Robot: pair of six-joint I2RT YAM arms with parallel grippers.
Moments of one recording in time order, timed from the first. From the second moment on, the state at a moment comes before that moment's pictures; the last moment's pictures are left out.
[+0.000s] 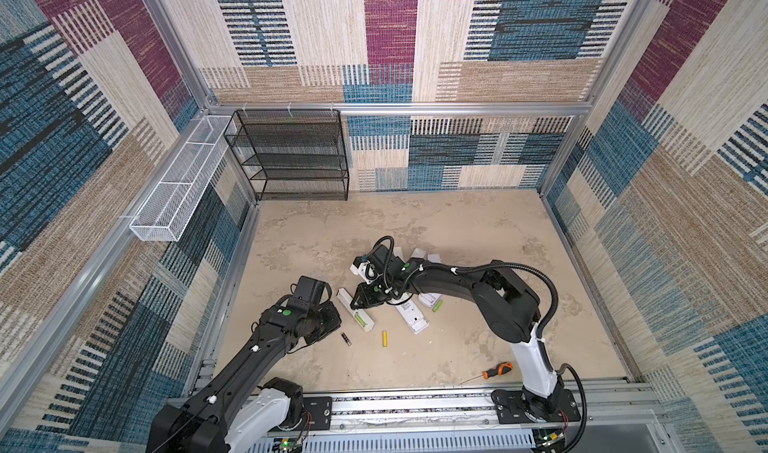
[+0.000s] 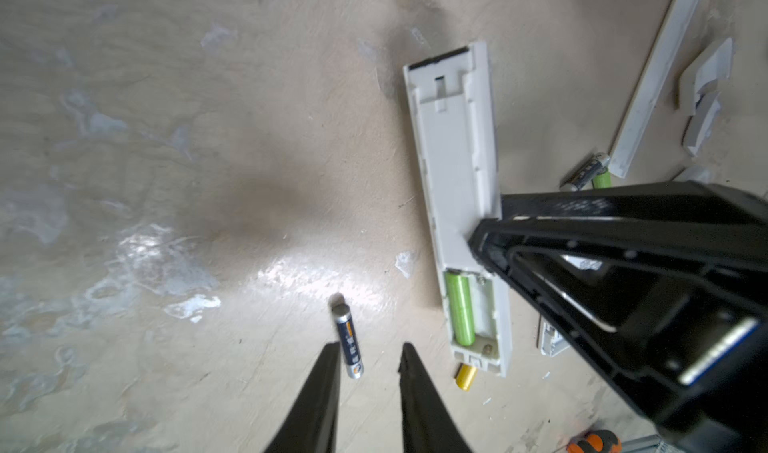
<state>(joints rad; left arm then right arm) -0.32 0.99 0.57 -0.70 0.16 -0.84 0.88 2.14 1.48 -0.29 -0.55 0.56</state>
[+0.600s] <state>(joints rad) -0.31 0.95 0.57 -0.74 0.17 -0.84 0.84 2.09 1.38 -0.24 -0.48 0.61</state>
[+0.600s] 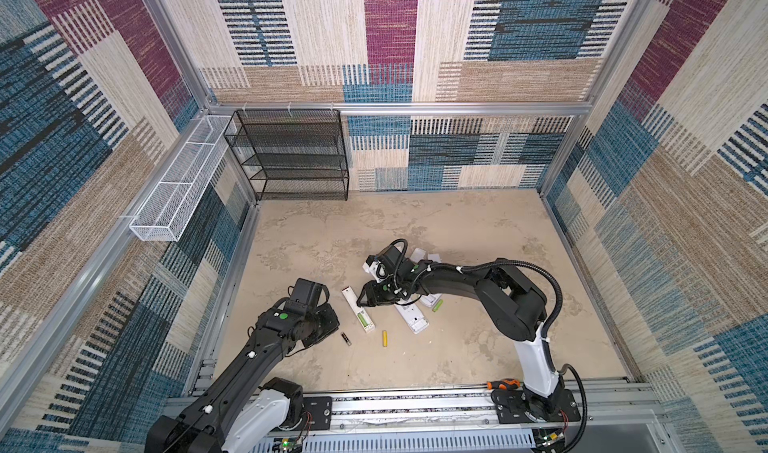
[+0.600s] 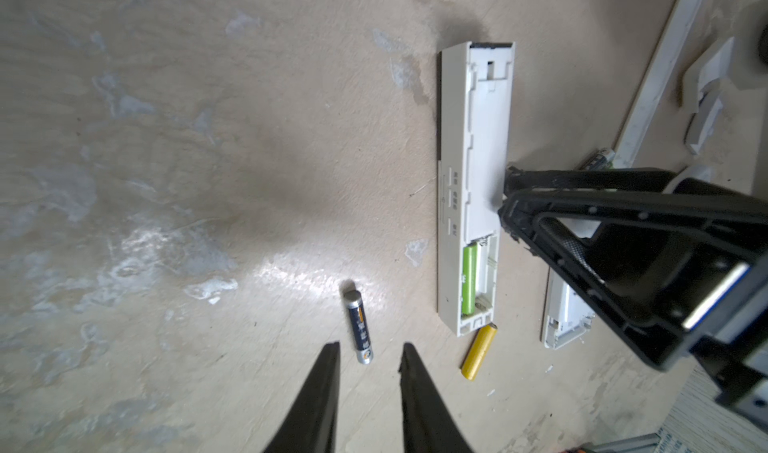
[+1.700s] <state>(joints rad) -1.43 1.88 1.28 -0.28 0.07 0.15 0.32 1.47 0.93 -0.48 -0.22 0.47</state>
